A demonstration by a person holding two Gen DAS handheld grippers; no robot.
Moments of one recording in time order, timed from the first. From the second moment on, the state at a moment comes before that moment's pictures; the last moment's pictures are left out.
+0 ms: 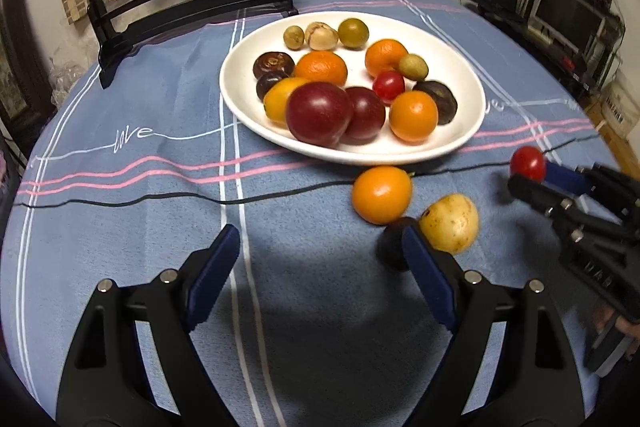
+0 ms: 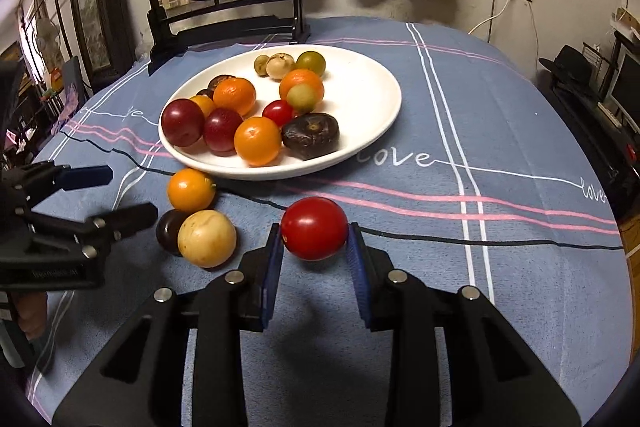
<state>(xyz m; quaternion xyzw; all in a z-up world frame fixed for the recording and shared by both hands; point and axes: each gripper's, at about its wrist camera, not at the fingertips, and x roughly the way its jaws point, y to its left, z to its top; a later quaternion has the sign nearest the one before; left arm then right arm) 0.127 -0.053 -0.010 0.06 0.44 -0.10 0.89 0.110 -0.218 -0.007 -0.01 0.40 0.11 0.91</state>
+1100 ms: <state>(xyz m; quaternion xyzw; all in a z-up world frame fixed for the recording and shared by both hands) 0.120 -0.094 -0.025 0.13 0.46 -0.12 0.87 0.095 -0.211 0.005 -0.01 0.37 0.15 0.91</state>
